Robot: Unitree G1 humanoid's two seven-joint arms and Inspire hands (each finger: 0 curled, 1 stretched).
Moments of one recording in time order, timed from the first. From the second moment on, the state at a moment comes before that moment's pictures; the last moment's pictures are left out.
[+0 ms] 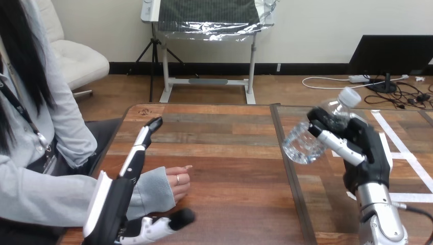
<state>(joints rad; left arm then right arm) 0.20 0.11 0.11 0.36 0.18 -1.05 -0.14 -0.56 -0.19 -0.44 1.32 0.20 -0.73 0.33</state>
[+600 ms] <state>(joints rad) 0.23 0.17 0.18 0.14 0.53 -0.81 0.01 -0.56 -0.19 -0.44 1.22 0.28 -0.83 0.54</state>
